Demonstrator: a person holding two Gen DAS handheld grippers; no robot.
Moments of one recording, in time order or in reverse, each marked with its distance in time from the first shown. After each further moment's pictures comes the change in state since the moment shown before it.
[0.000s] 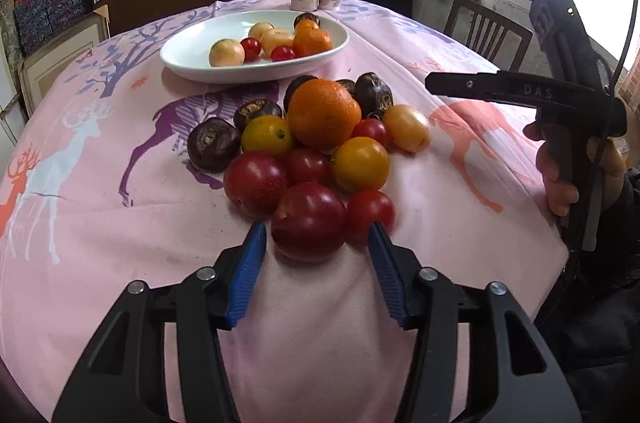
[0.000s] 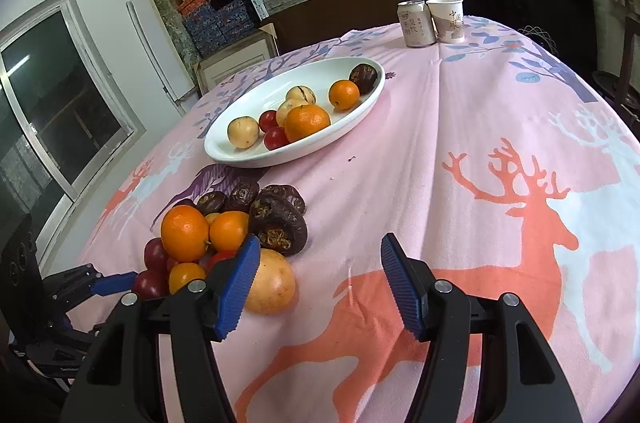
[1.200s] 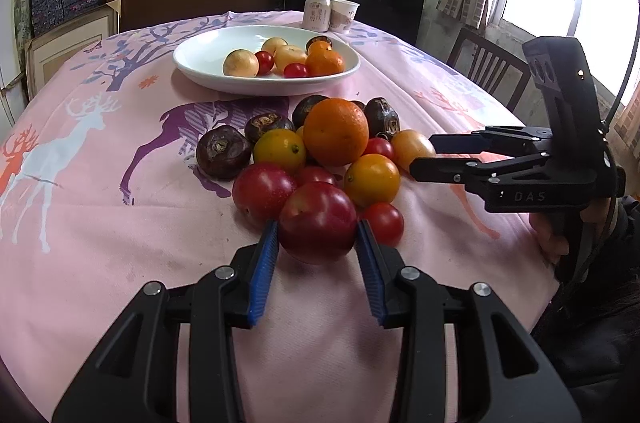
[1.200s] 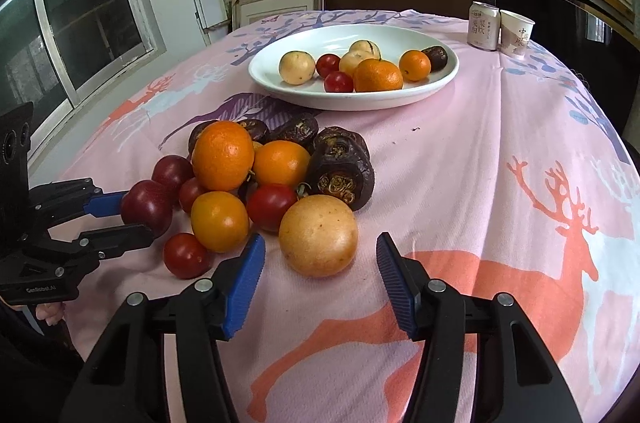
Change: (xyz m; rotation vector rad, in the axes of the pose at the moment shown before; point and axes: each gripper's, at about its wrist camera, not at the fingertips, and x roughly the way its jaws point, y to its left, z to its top) left arm -0.004 0.016 -0.001 -0.083 -0.092 -0.033; right arm 0.020 0.051 -0.018 -0.283 0.143 -0.031
